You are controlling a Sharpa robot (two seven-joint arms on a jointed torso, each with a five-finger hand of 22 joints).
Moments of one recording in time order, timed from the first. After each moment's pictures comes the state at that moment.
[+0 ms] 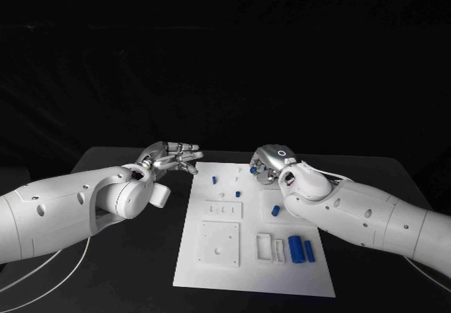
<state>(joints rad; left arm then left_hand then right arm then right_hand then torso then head) 1.35 -0.80 -0.20 1.43 -0.08 -0.31 0.27 1.38 -0.06 0.08 -0.02 0.07 0.77 0.18 0.05 0.05 1.01 0.14 0.06 0.06 1.17 0.05 0.66 0.13 0.06 0.98 0.04 0.57 0.35 1.11 -0.56 0.06 1.22 -1.87 -0.45 -0.35 1.27 -0.13 0.63 -0.20 0.08 1.27 0.07 0.06 0.08 1.39 0.02 0.06 0.08 1.44 -0.07 0.90 0.56 0.08 1.45 -0.09 0.49 0.97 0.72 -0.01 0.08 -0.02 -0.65</state>
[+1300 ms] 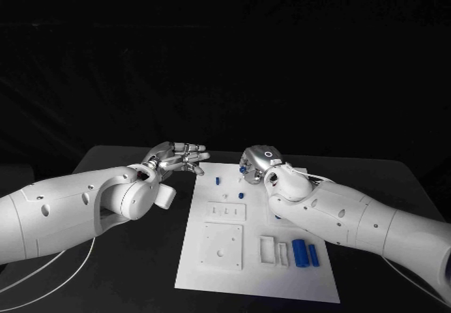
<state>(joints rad) 1.36 -0.79 -0.20 1.45 -0.08 -0.31 0.27 1.38 -0.06 0.08 -0.02 0.07 0.77 0.18 0.05 0.05 1.01 0.14 0.06 0.06 1.17 0.05 0.66 0.13 0.06 0.98 0.04 0.57 0.35 1.11 -0.42 0.06 1.09 -1.90 -0.47 -0.37 1.27 -0.14 0.63 -0.20 0.09 1.27 0.07 0.06 0.08 1.40 0.00 0.06 0.08 1.44 -0.07 0.90 0.56 0.09 1.45 -0.10 0.46 0.99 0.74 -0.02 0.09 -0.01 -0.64</state>
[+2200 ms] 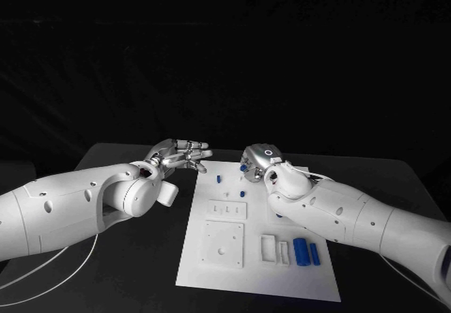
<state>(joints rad) 1.37 -0.79 -0.20 1.45 -0.08 -0.31 0.27 1.38 -0.06 0.08 -0.02 0.07 0.77 0.18 0.05 0.05 1.01 0.14 0.06 0.06 1.17 0.05 0.66 0.13 0.06 0.98 0.04 0.58 0.35 1.11 -0.40 0.06 1.06 -1.90 -0.47 -0.37 1.27 -0.14 0.63 -0.21 0.09 1.27 0.07 0.06 0.08 1.40 0.00 0.06 0.08 1.44 -0.07 0.89 0.56 0.09 1.45 -0.10 0.45 1.00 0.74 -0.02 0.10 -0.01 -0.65</state>
